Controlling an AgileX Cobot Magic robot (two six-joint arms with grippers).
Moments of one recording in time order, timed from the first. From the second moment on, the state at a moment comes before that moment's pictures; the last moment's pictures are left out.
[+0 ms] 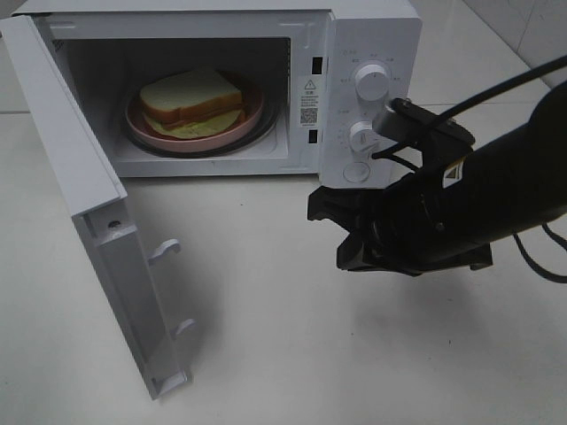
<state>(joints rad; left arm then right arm) 0.05 0.00 -0.52 -0.07 1.08 0.02 0.61 1.46 -0.69 0.40 0.26 0.29</state>
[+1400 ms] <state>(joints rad) 0.05 0.00 -0.52 -0.07 1.08 0.02 0.61 1.46 -0.92 -0.07 0.95 -1.29</state>
